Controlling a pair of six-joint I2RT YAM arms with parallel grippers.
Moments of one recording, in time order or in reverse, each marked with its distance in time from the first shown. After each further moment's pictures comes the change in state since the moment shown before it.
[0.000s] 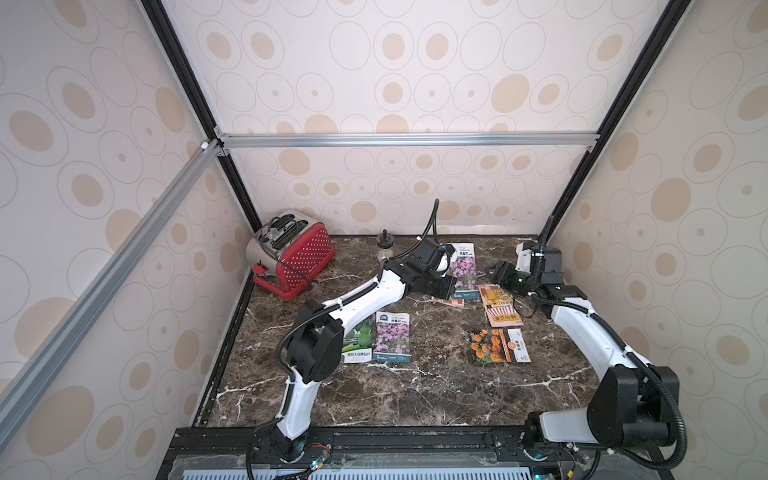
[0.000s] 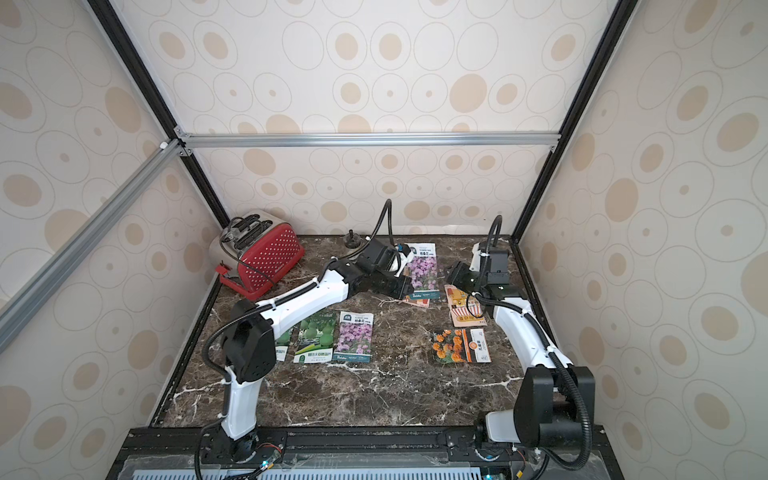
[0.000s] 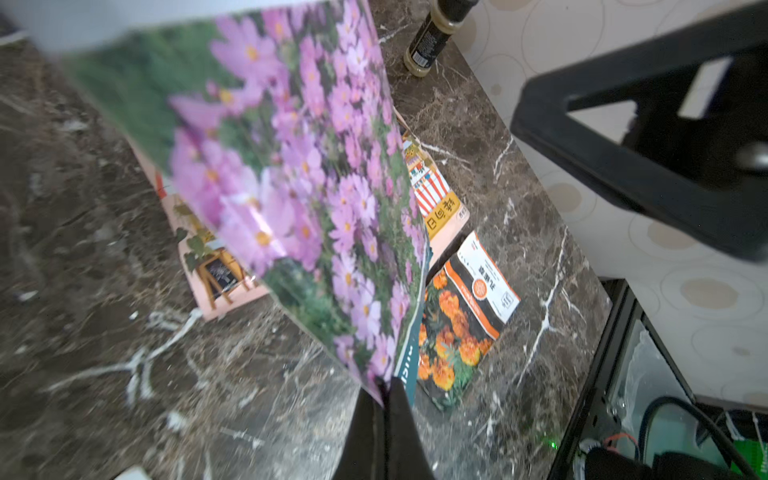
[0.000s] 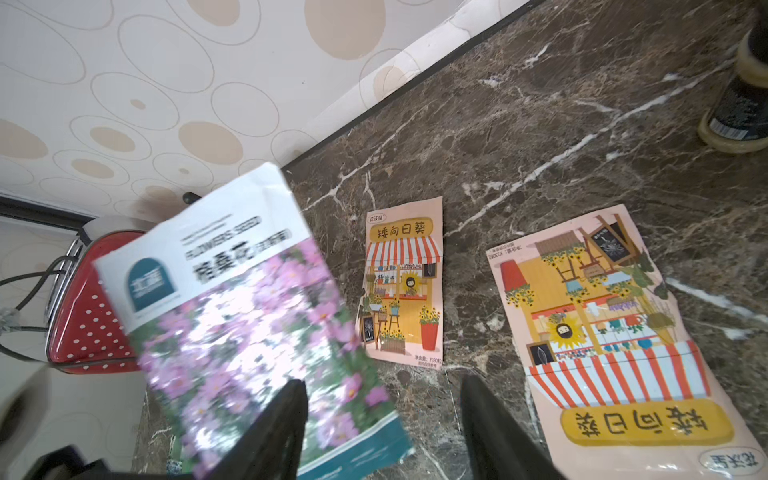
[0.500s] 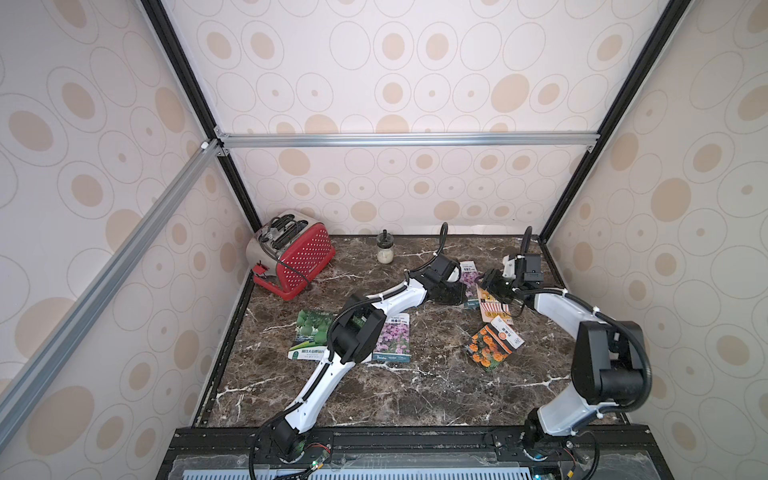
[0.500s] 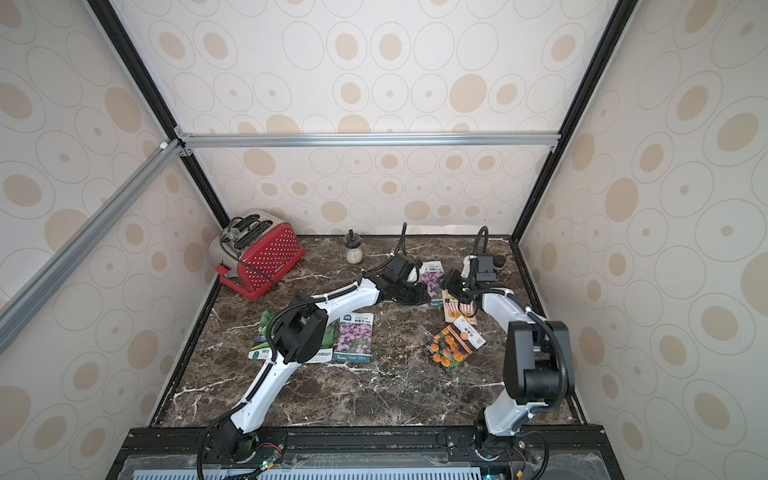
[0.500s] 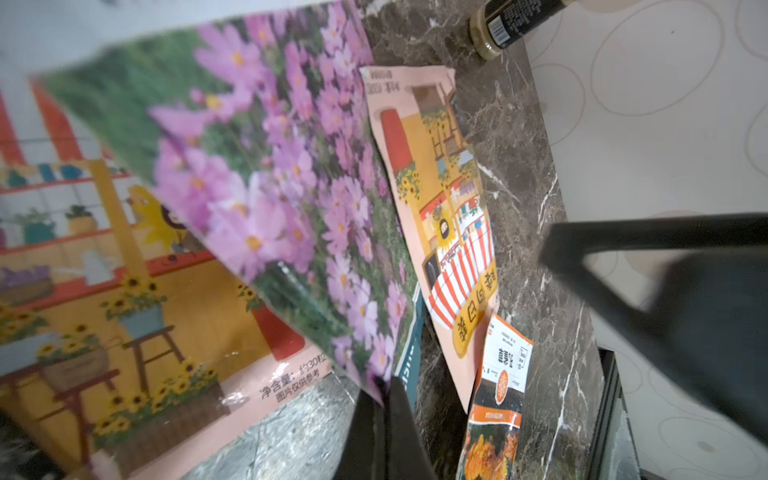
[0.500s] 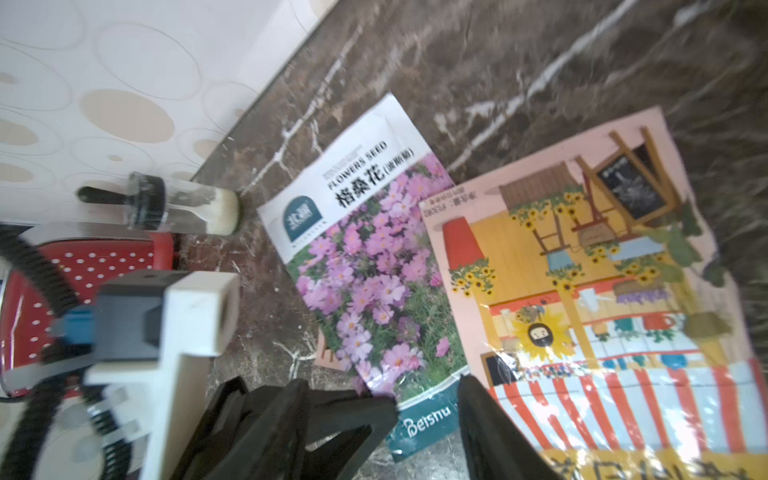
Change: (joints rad) left arm -0.013 0.484 0.319 0.166 0.107 -0.253; right arm -0.002 0.200 0.003 0.085 -0.039 0.079
